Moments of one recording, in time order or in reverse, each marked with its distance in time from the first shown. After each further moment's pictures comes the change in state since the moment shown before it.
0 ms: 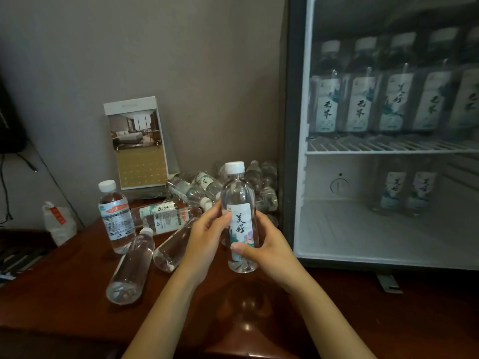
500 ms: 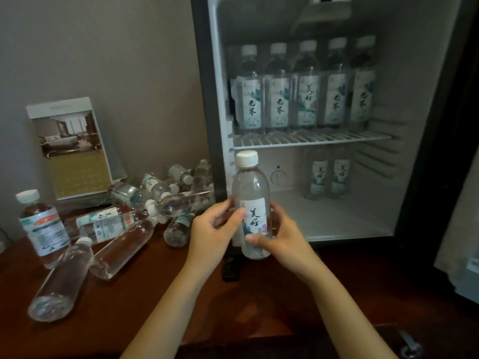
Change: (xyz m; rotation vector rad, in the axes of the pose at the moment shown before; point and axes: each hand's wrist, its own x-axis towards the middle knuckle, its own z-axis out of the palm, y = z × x) left_hand -0.022 -0.002 0.113 0.093 -0.098 0.190; right_hand -0.066 -0.009 -0.112 -0.085 0.198 -0.039
